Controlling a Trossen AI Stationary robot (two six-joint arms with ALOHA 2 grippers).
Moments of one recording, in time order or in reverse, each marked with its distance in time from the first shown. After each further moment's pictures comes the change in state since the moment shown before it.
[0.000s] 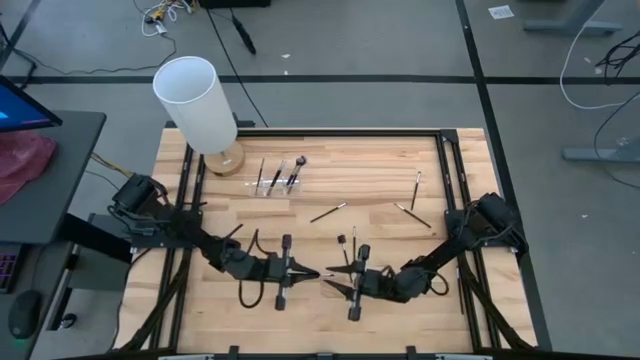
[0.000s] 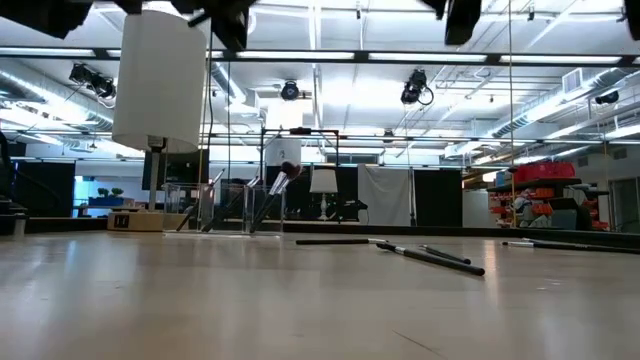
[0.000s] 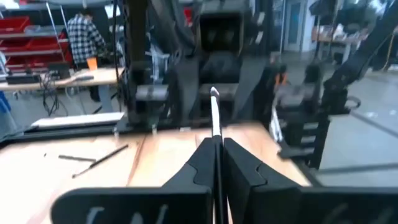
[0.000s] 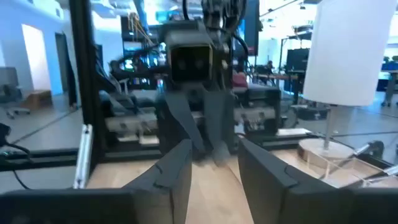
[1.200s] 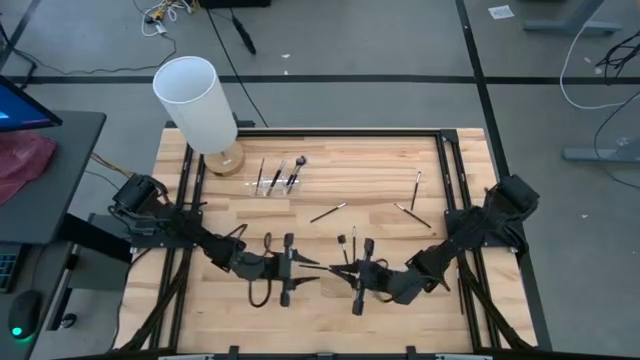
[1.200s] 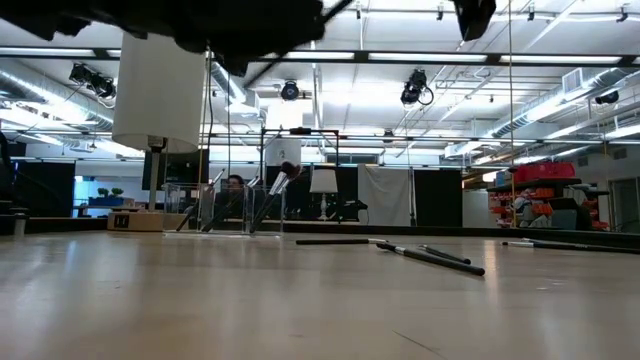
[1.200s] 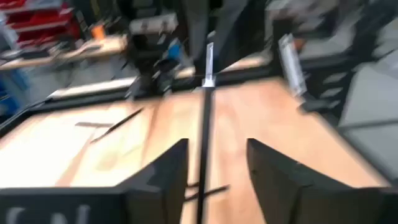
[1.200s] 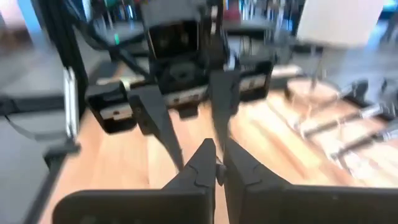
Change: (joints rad) left arm 0.024 0.000 0.028 -0.218 -0.024 -0.002; right arm -0.006 -0.232 0.070 -0.764 0.016 0.360
